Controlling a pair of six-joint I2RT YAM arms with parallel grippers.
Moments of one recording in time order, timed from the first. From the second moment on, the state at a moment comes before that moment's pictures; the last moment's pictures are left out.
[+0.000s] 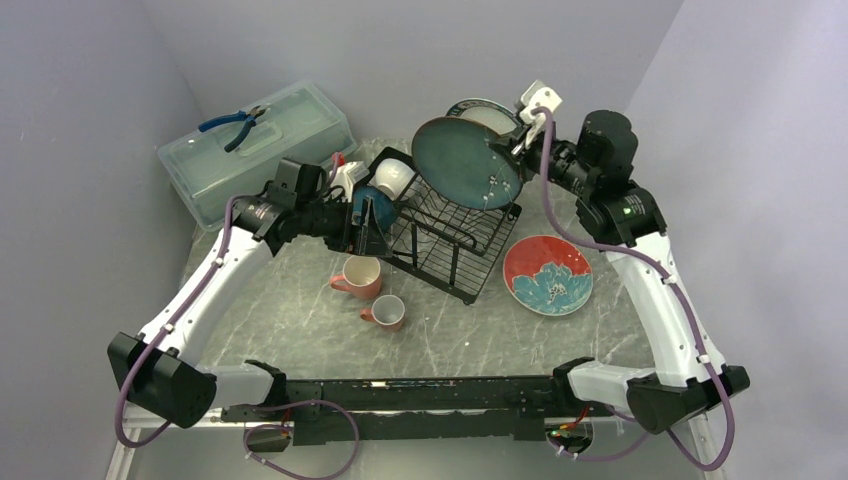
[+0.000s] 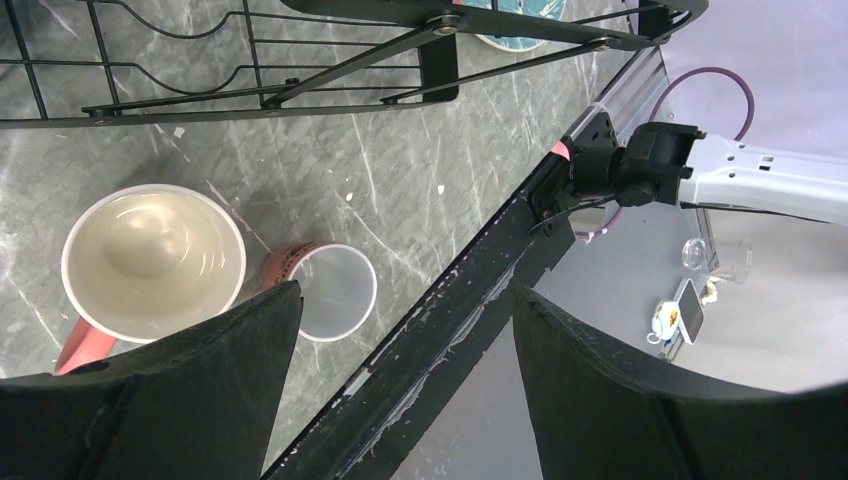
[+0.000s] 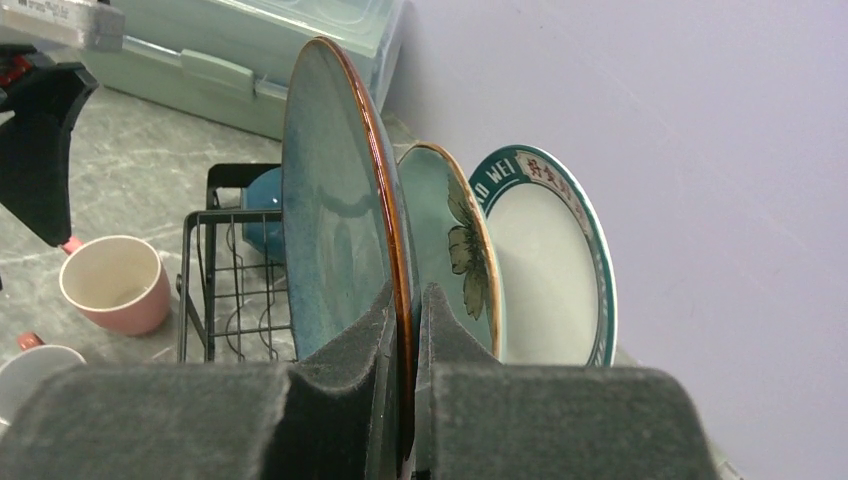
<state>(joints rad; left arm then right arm) -0.41 1.27 1.28 -0.81 0.64 -0.28 0.33 1.20 1.55 -0.45 -0.44 -0.33</state>
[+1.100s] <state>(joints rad) -0.41 1.25 1.26 -0.77 0.64 -0.29 0.45 1.21 1.44 -0.36 -0.28 -0.51</state>
